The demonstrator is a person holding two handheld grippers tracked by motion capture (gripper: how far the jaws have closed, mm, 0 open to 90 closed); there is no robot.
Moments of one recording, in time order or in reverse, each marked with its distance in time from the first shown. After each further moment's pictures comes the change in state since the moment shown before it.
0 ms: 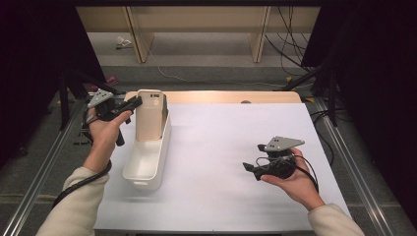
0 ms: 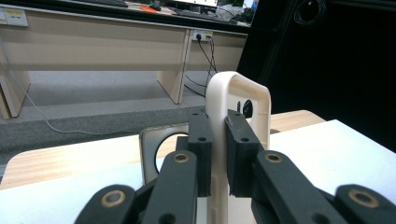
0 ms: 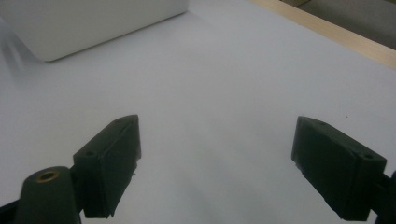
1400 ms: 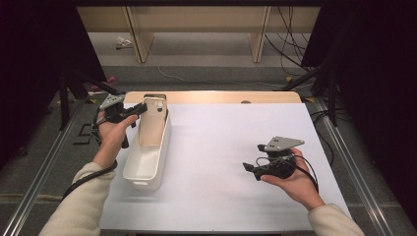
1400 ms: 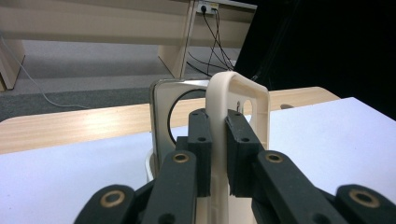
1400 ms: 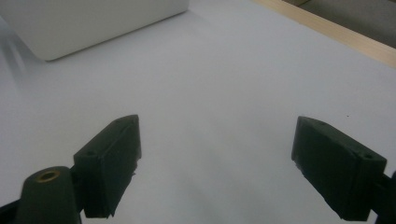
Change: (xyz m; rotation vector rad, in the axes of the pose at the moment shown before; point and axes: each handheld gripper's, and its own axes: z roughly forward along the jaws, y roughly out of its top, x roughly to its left) left arm 0.020 -0.030 0.029 0.093 0.011 -0.029; right arm 0.000 0.000 0.000 0.002 0.004 0.000
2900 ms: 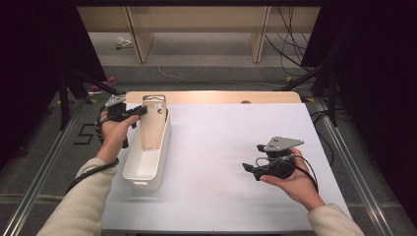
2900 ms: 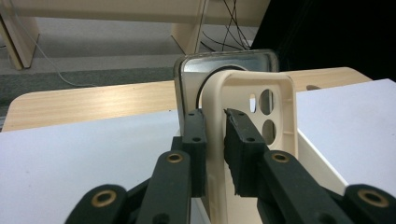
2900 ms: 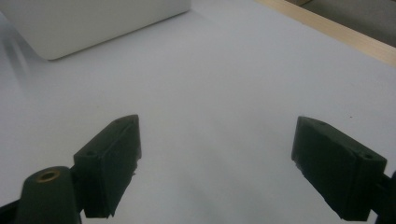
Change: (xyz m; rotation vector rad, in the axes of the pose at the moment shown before) left arm 0.014 -0.008 0.017 0.087 0.065 0.004; right arm 0.001 0.000 0.001 0.001 0.008 -0.003
